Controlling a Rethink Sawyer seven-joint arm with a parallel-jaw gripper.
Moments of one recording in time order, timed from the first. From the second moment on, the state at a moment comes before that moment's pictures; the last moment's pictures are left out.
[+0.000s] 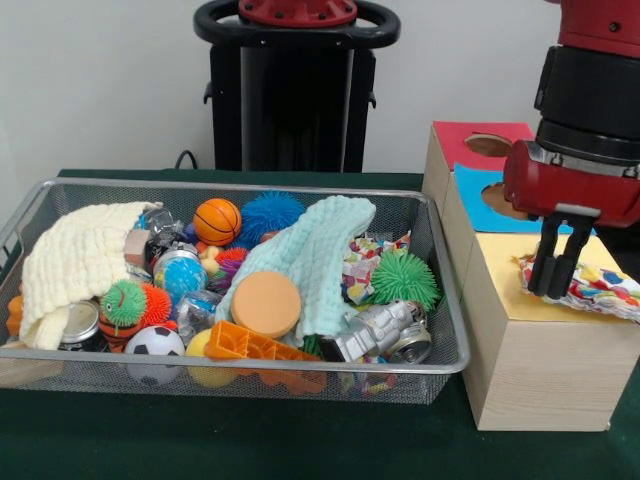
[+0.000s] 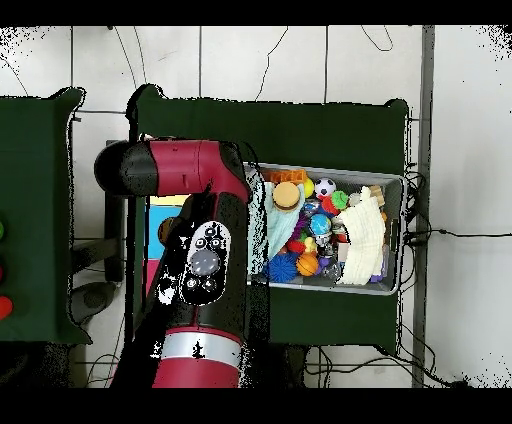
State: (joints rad) arm 0.16 -0.43 -0.23 1.16 0.08 0.62 1.84
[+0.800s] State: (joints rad) arm 0.16 -0.44 -0.19 1.22 0.08 0.62 1.84
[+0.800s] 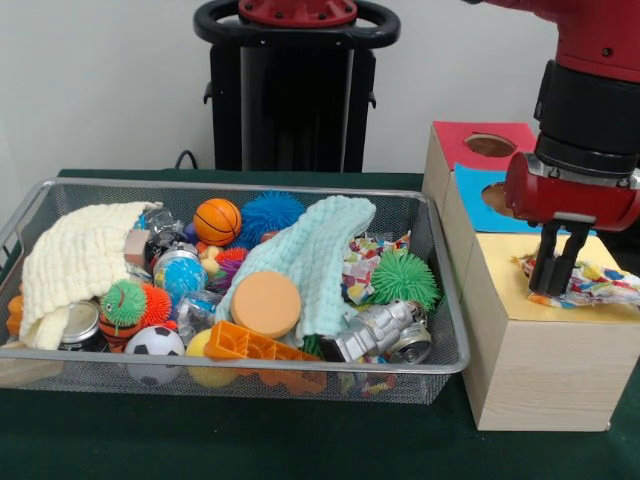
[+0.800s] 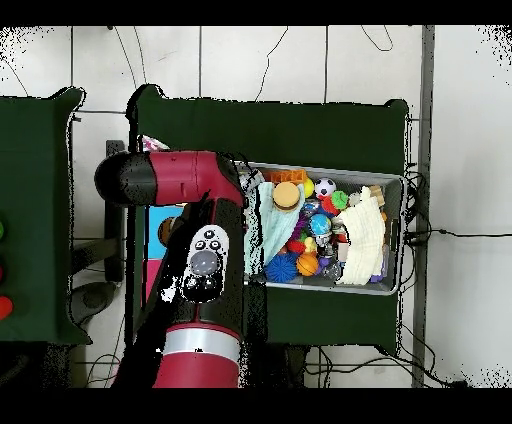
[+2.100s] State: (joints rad) arm 0.15 -0.46 -0.15 1.25 0.08 0.66 1.84
